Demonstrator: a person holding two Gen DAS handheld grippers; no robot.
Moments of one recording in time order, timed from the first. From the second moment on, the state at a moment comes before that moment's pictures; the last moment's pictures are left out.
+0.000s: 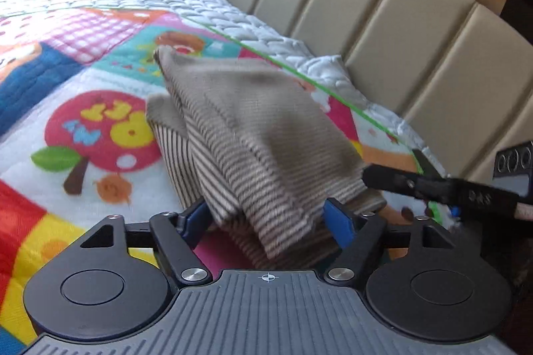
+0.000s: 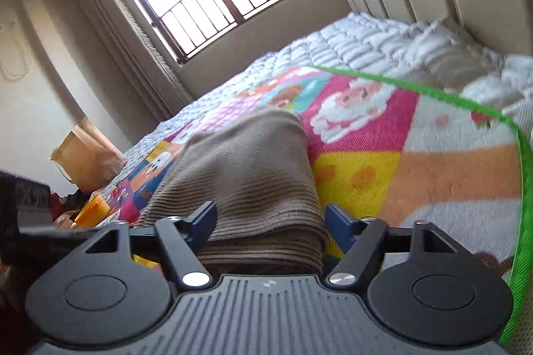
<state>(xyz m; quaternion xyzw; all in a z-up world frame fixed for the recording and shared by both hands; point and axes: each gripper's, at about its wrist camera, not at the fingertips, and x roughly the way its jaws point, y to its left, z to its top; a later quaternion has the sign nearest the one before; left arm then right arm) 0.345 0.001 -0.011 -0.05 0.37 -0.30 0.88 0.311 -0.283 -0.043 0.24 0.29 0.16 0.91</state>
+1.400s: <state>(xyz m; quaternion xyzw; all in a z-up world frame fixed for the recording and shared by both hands) 0.242 -0.011 -0.039 0.01 0.33 -0.08 0.94 0.242 -0.207 -0.049 -0.03 0.32 -0.03 0.95</state>
